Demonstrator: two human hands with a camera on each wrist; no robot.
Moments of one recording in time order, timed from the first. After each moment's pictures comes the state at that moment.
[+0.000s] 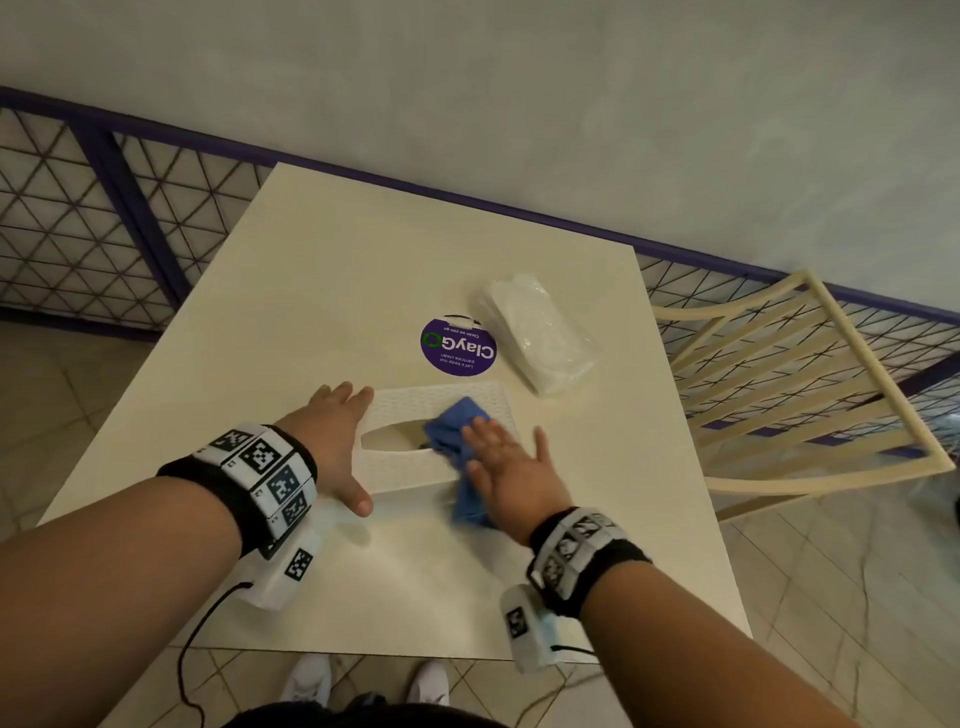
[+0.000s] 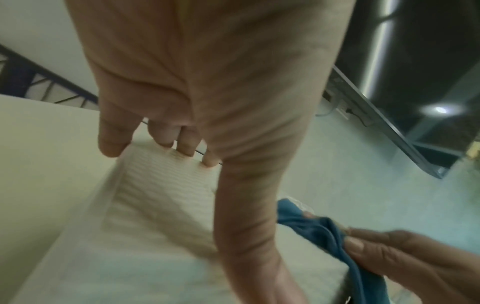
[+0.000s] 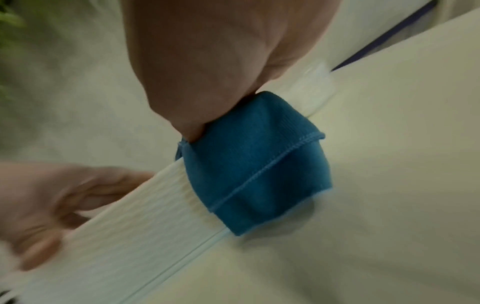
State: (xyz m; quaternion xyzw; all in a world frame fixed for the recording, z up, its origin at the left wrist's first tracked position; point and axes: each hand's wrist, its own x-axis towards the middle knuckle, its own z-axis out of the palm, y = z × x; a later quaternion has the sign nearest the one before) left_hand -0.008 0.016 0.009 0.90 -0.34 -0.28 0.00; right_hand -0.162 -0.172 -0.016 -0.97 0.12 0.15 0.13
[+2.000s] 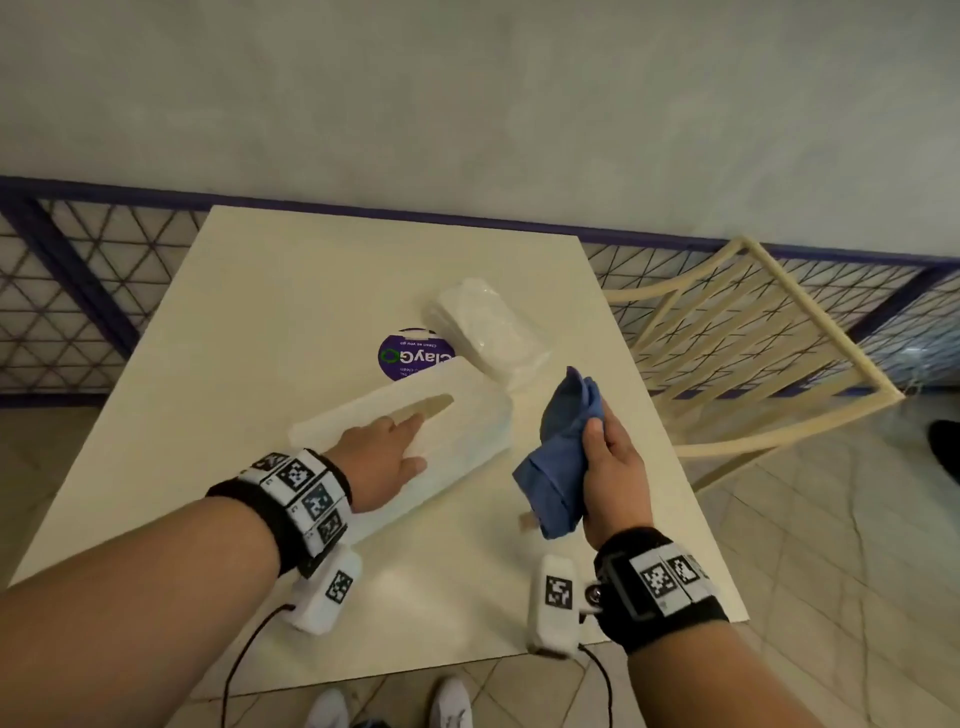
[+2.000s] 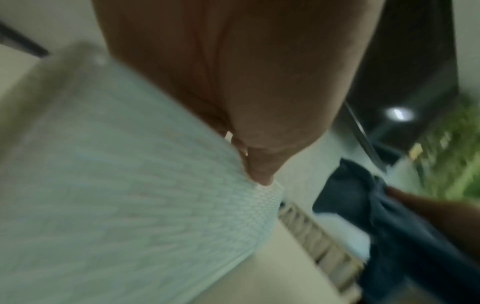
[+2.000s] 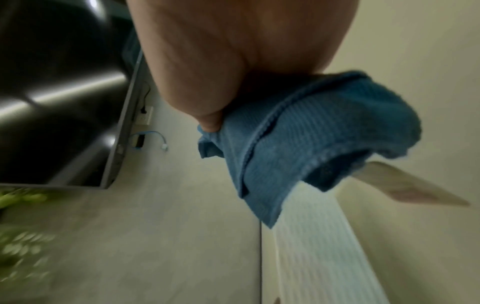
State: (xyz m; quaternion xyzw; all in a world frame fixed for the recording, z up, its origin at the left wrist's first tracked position) left_hand -0.042 -0.049 0.012 0.85 -0.43 -0.30 0.02; right_hand -0.229 -0.214 0.026 -0.62 0.40 -0.30 0.60
